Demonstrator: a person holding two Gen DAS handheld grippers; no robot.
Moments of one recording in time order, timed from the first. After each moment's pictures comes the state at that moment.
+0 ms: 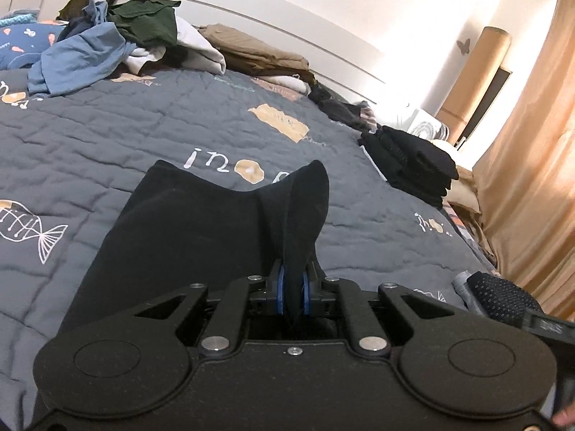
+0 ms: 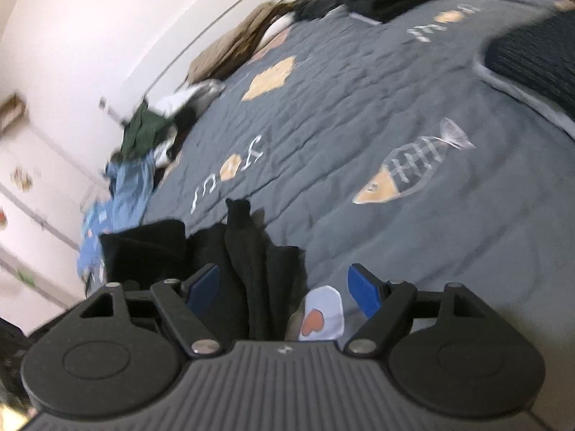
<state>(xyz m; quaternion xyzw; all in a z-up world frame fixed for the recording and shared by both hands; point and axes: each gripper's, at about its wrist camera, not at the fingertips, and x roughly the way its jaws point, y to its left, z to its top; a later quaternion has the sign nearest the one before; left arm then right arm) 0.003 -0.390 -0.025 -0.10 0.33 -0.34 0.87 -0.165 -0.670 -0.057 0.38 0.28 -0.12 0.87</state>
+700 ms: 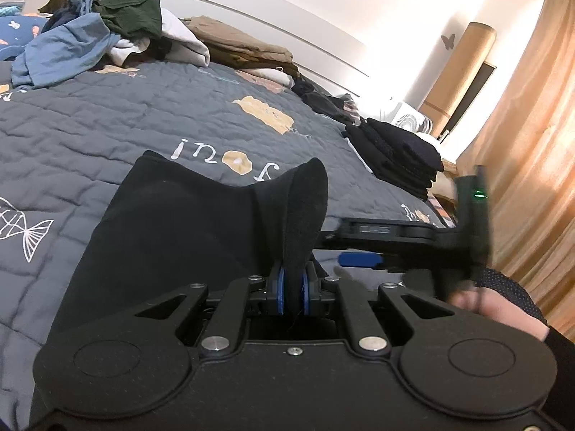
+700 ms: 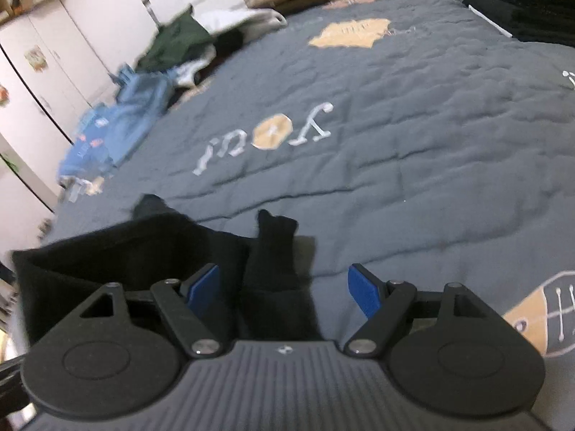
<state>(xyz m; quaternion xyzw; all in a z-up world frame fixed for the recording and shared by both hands) 0.016 -0.384 -0.042 -0.11 0.33 -0.38 0.86 0.012 -0.665 -0.086 0.24 0.38 -0.05 0.89</state>
